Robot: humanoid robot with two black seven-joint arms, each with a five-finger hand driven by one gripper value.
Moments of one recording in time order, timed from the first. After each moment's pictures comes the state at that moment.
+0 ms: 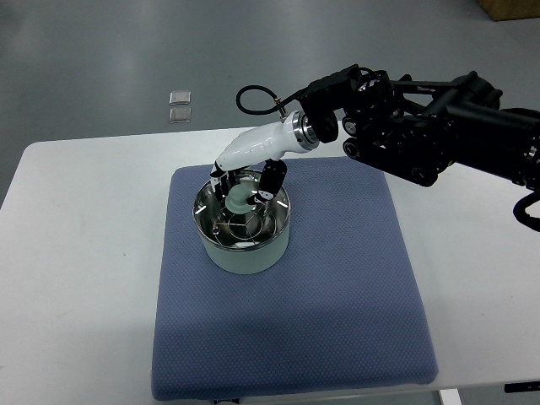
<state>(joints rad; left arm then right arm) 0.04 0.00 -0.06 -0.14 0.00 -0.03 0.06 1.39 -0.09 -0.01 0.79 -1.54 0.35 0.50</state>
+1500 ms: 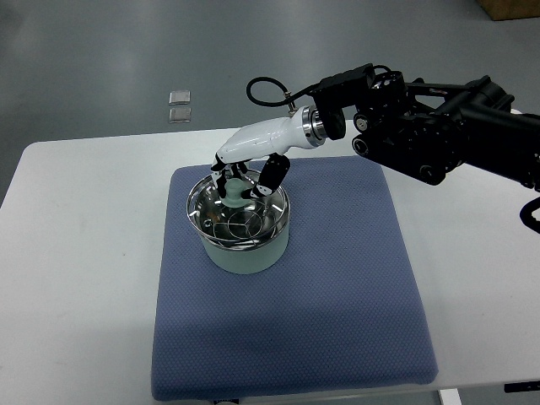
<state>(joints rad) 0.04 0.00 -0.06 -0.14 0.00 -0.03 0.06 1.37 -0.12 0.04 0.79 -1.51 0.32 0.56</state>
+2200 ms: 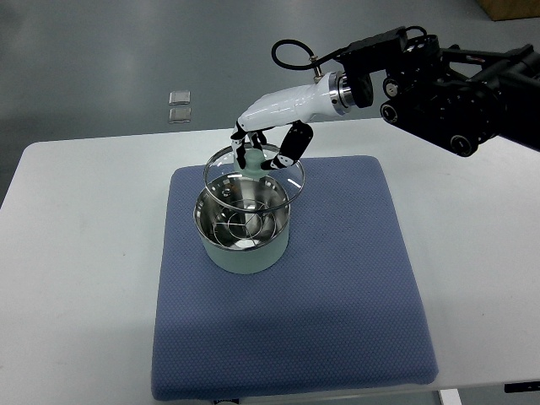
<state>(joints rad) 0.03 0.00 -0.06 -0.14 0.00 -0.03 0.06 1.42 -0.25 0.05 0.81 -1.50 0.36 0.61</state>
